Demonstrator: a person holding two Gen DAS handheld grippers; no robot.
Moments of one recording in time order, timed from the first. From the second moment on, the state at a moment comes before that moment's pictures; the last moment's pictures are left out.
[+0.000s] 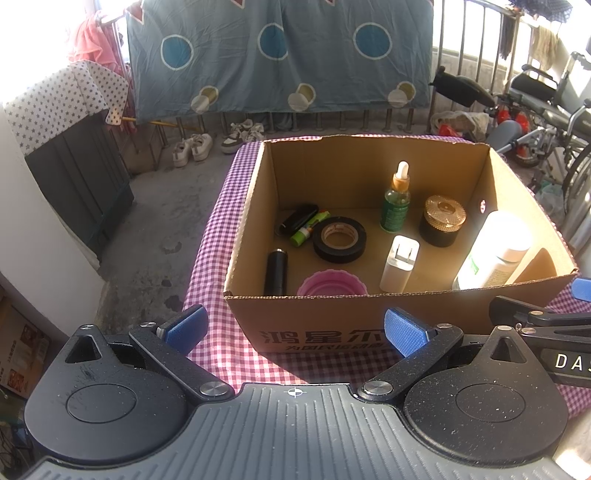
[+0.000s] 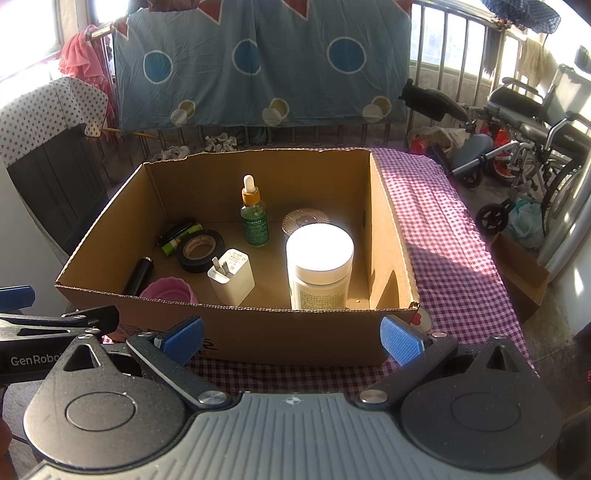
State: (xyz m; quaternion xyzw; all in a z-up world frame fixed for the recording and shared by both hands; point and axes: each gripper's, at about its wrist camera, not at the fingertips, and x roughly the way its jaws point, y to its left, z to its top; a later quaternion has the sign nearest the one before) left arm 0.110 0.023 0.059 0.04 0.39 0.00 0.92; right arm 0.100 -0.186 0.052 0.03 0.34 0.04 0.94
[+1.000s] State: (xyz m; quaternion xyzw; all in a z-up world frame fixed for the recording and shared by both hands) left arm 0.110 0.021 0.058 0.04 0.40 0.00 0.92; right arm 0.100 -0.187 0.053 0.03 0.34 0.04 0.94
